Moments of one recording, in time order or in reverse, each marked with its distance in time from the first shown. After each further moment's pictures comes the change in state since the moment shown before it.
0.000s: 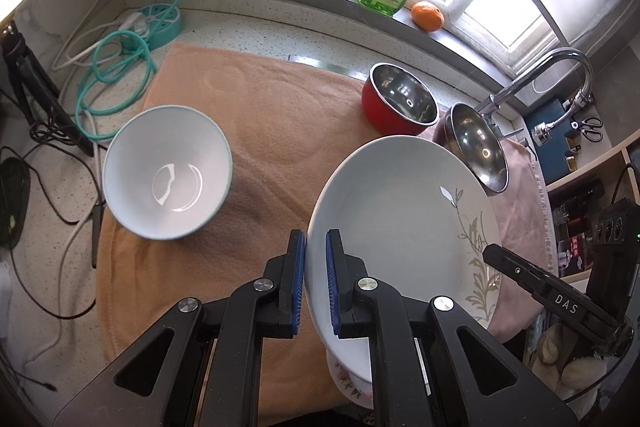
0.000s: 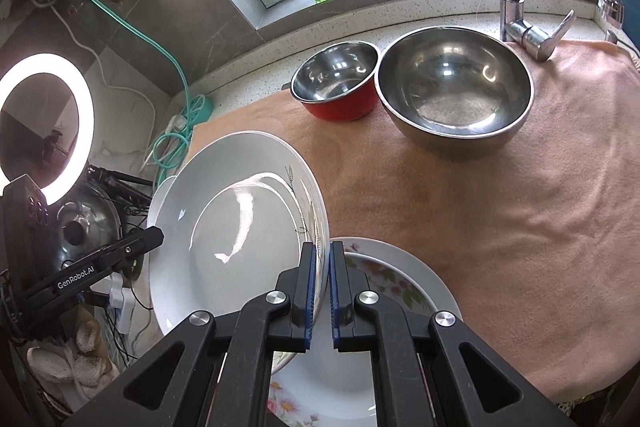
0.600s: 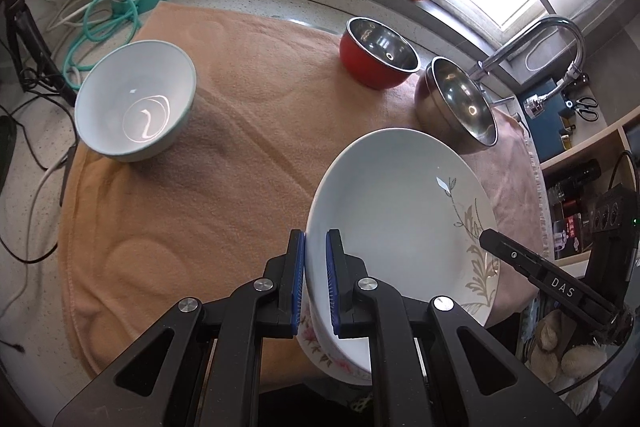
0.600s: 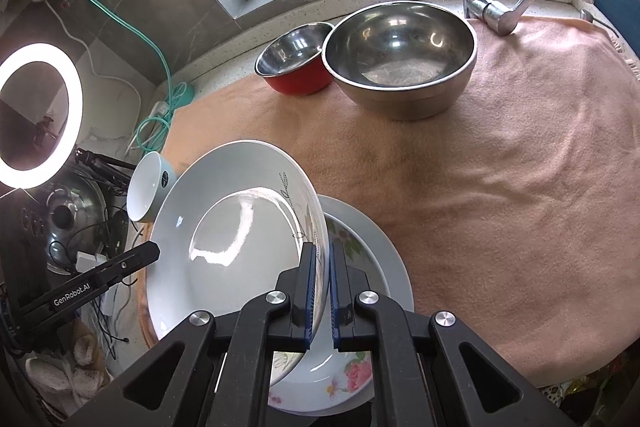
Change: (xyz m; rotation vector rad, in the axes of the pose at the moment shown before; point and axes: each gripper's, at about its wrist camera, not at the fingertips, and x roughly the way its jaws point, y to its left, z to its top) left arm 0.010 -0.024 -0.047 -0.008 0.047 -0.018; right arm -0.012 -0.036 -0.030 0.006 0.027 -0.039
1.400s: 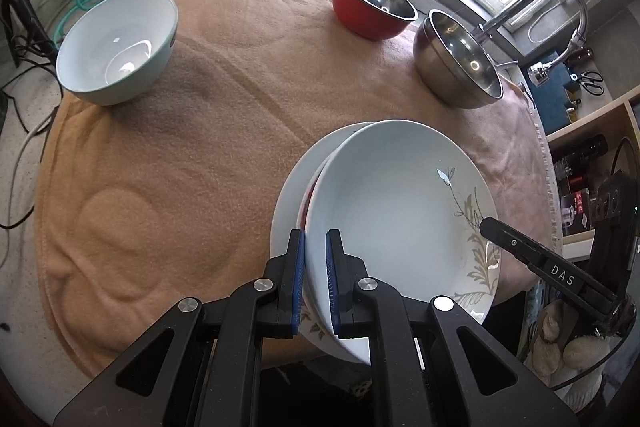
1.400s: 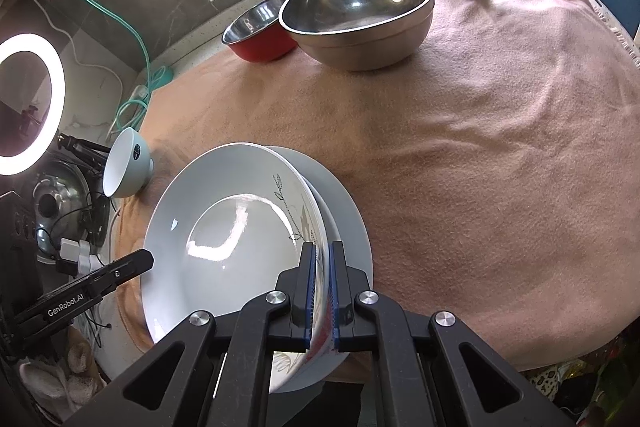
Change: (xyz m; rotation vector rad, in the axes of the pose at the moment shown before) left arm 0.020 -0.008 -0.032 0.006 0.067 0.010; right arm 0.010 -0.024 -0.029 0.023 0.037 -0.034
